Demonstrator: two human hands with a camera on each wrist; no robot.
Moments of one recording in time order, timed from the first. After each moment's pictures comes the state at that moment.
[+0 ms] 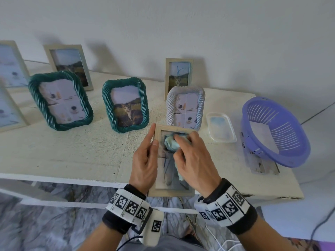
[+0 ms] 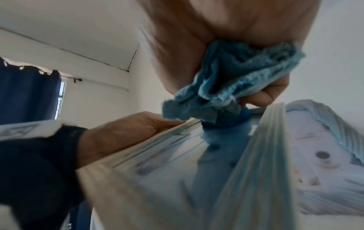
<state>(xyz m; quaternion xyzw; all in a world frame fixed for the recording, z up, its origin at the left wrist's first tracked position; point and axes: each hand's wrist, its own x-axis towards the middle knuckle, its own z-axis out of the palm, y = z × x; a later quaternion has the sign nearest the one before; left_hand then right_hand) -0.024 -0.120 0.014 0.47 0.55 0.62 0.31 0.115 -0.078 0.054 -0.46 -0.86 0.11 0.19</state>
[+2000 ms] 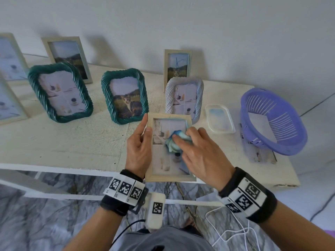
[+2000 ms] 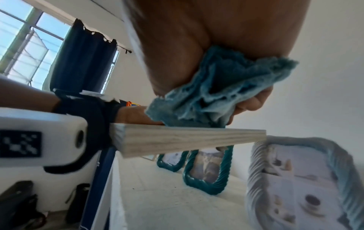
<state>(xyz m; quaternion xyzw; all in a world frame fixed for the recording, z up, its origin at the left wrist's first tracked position) -0.034 -0.109 -0.001 0.38 0.55 0.65 0.38 0.146 -0.086 0.062 -0.36 -0.93 -0.02 0.07</state>
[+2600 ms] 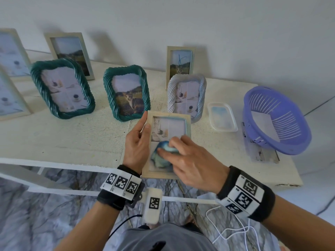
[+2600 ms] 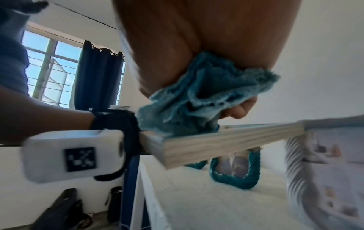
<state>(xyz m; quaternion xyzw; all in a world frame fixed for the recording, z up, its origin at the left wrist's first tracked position) -0.044 -0.105 -0.004 0.36 0.55 0.65 0.38 0.134 -0.097 0.059 -0.23 -0.97 0.06 0.05</state>
